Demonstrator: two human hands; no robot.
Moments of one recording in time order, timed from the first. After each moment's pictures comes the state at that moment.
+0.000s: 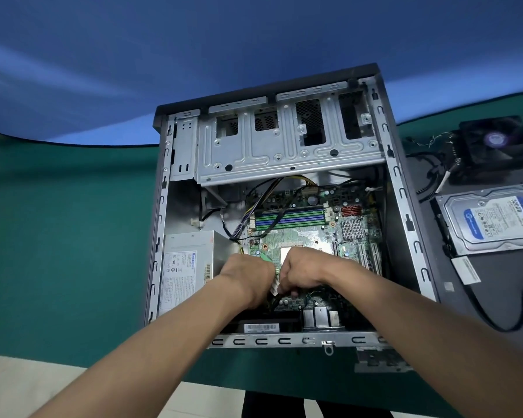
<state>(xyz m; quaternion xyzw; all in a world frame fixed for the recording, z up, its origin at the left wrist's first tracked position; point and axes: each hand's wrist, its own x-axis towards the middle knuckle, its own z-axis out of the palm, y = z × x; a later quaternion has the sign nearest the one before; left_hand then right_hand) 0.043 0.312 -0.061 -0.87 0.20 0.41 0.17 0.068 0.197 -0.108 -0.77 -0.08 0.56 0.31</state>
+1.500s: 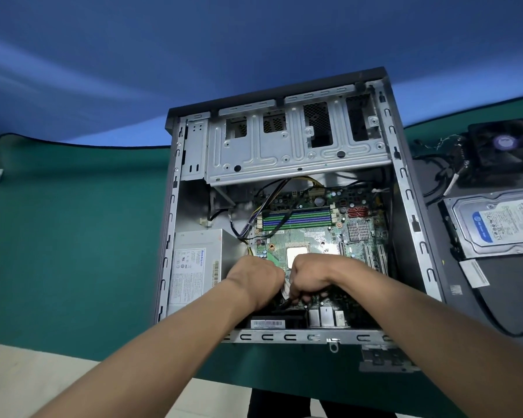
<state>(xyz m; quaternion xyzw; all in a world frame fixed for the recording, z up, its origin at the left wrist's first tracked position) 0.034 0.315 -0.065 -0.88 0.27 0.36 0.17 0.068 0.196 -0.101 -0.74 -0.11 0.62 0.24</state>
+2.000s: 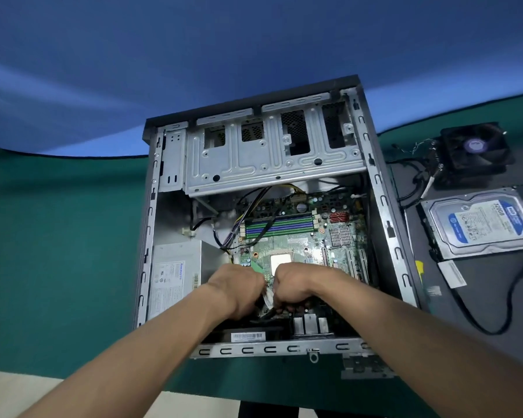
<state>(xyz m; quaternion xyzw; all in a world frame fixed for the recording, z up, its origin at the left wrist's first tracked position) 0.043 0.315 -0.062 -0.86 0.24 0.42 0.14 0.064 0.196 -0.108 -0.76 -0.11 0.60 0.24</state>
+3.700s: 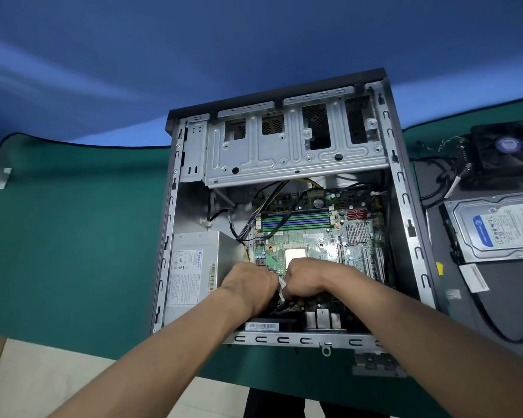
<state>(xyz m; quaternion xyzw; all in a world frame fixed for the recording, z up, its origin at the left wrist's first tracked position) 0.030 0.315 -0.066 -0.88 0.21 0.40 0.15 0.065 0.199 -0.113 -0.76 -0.13 0.59 0.24</state>
